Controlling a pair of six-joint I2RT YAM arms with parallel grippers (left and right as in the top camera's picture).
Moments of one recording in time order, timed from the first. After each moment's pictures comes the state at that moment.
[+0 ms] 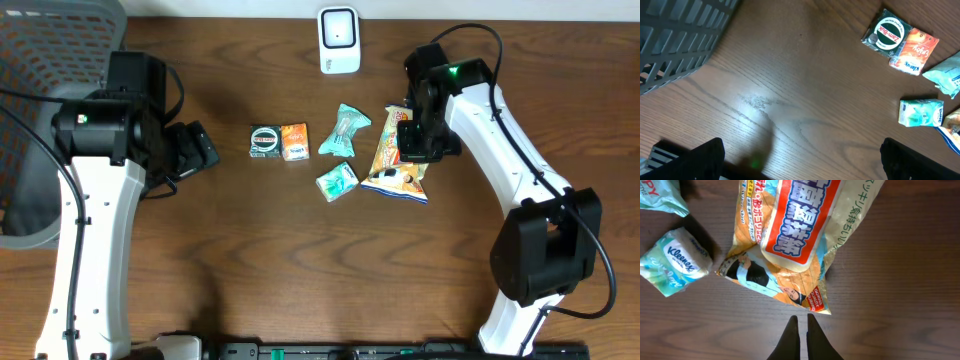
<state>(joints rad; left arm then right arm) -0.02 1.47 1.61 -1.48 -0.06 -0.52 0.29 1.96 1.70 -1.29 -0.03 0.28</state>
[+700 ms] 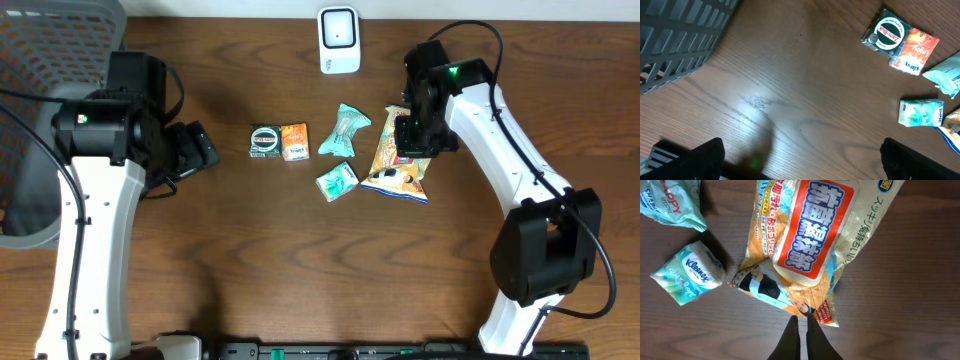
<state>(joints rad) -0.02 1.47 1.61 -1.48 -0.06 -0.52 0.29 1.96 1.70 -1.24 -0.05 0.28</state>
